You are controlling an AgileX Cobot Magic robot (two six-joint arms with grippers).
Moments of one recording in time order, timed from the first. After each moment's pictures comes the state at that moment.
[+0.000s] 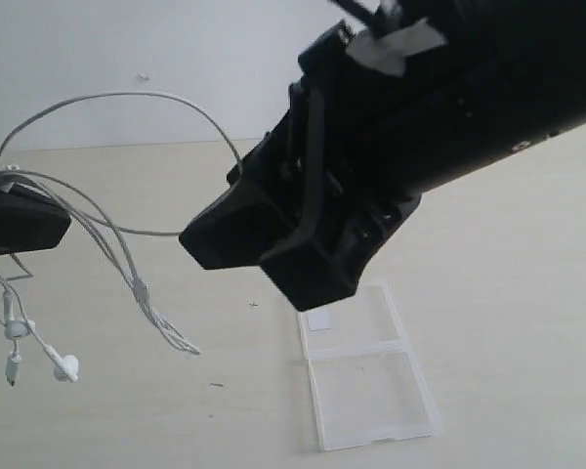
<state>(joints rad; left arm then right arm) -0.29 0.93 -0.85 -0.55 0.84 0.86 0.78 1.27 -1.13 0.64 0.81 -0.73</state>
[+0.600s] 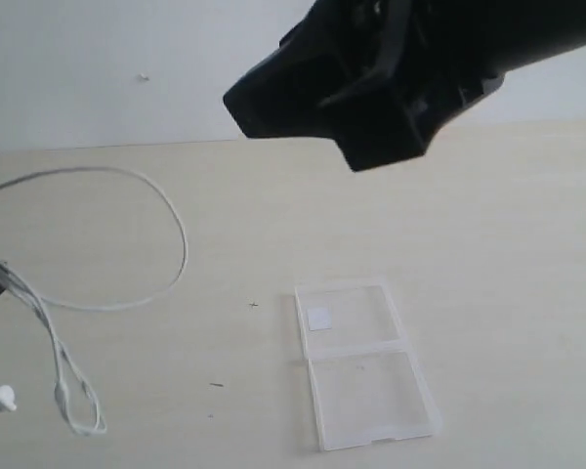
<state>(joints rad) -0.29 0.86 -0.85 -0.38 0.99 0.99 0.78 1.16 -1.19 0.44 0.75 -0.55</state>
